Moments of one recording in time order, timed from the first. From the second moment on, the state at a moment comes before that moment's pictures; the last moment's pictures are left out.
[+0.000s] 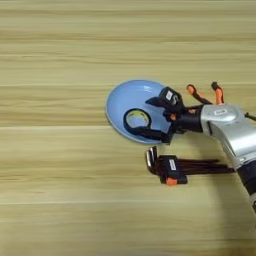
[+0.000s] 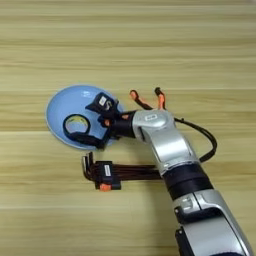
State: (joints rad) arm -0.43 -0.42 0.20 0.32 0.06 0.27 1.00
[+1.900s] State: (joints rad) arm -0.43 -0.39 0.22 0.41 0.00 0.24 0.99
